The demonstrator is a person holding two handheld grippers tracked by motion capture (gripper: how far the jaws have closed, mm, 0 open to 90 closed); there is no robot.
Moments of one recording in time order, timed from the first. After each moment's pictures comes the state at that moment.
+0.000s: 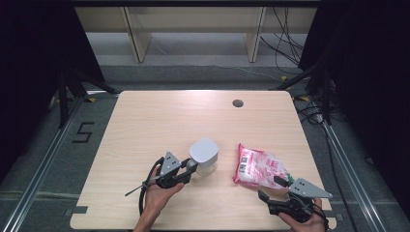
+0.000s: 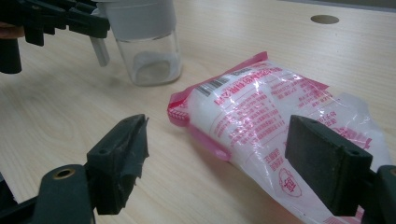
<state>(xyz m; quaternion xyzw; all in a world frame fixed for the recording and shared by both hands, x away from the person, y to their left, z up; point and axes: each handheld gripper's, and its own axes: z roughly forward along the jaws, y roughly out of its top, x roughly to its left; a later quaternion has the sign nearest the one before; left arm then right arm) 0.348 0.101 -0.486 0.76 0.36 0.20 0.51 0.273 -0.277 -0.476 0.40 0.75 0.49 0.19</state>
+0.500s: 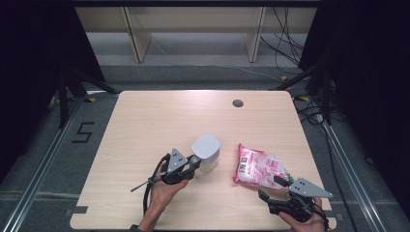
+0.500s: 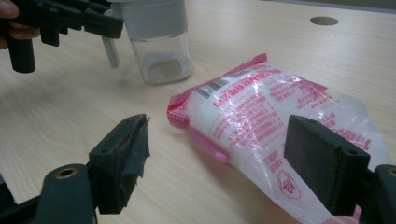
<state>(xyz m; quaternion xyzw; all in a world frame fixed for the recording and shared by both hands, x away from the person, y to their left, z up) 0.361 0.089 -0.485 0.77 0.34 0.22 0.50 0.274 -0.278 -0.477 0.40 0.75 0.49 0.19</state>
